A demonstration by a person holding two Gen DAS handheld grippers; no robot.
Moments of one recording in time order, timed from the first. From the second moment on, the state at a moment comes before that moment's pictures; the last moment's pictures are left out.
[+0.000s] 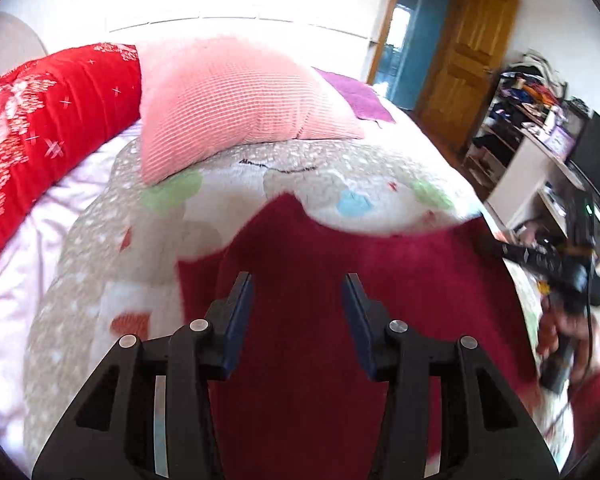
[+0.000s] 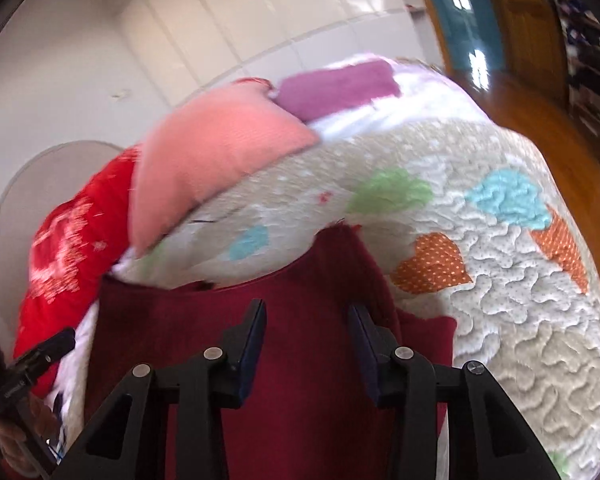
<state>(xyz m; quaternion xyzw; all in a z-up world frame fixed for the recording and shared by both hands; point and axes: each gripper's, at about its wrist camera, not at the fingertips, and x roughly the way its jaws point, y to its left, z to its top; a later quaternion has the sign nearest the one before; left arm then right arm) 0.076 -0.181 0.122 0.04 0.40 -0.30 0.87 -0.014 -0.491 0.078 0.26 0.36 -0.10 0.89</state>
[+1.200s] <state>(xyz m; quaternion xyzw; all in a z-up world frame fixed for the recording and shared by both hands) 0.009 -0.070 0.057 -0.05 0.43 -0.19 0.88 0.017 -0.337 0.099 0.19 0.43 0.03 0.88</state>
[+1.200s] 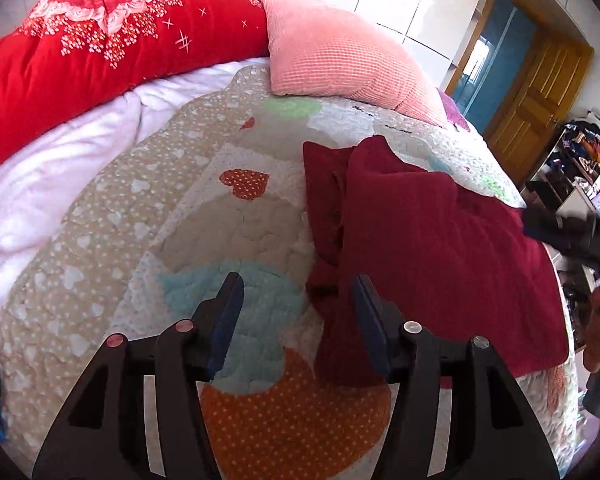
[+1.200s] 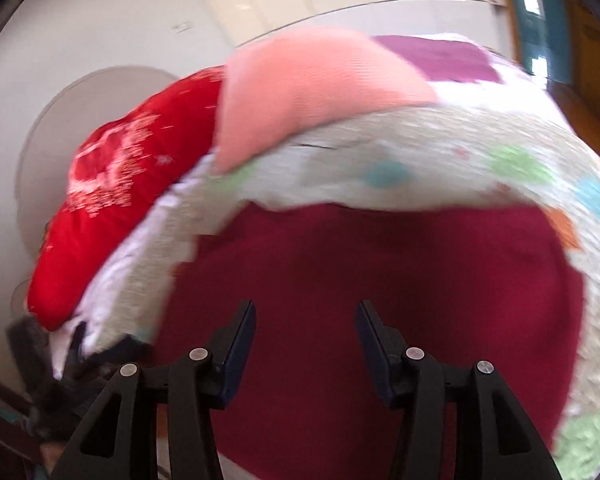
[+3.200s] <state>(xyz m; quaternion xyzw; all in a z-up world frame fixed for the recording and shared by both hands) 0.026 -0.076 0.031 -0.10 0.46 -0.24 0.85 0.103 -0.245 0.079 0.11 0.50 0.08 0.85</state>
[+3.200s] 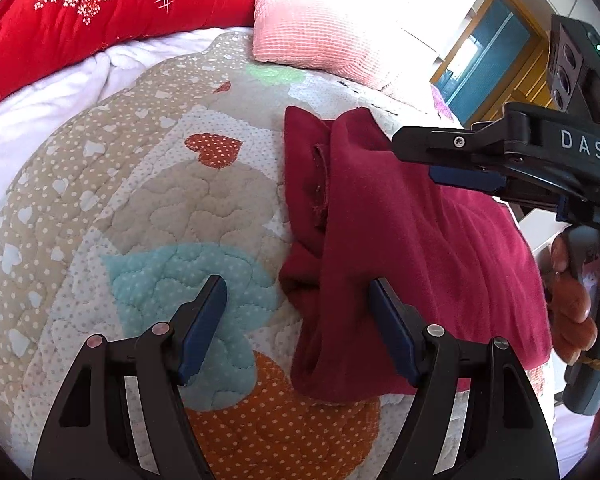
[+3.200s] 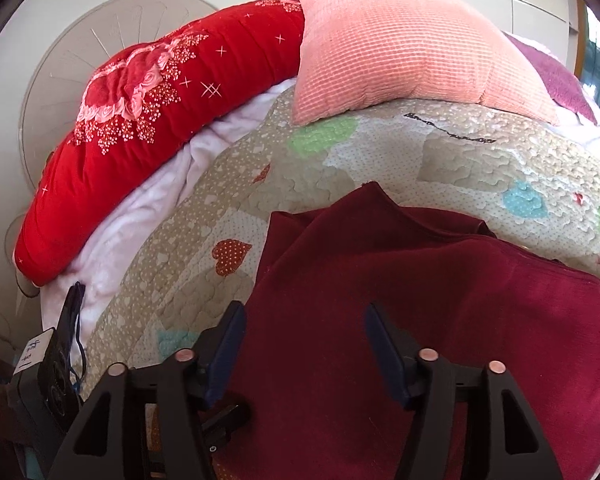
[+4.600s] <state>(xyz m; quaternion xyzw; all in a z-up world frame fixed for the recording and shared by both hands) 0.036 -0.076 0.027 -0.19 0.42 -0.33 0.82 0.113 -0.269 0.075 0.13 0.48 0.07 0.87</state>
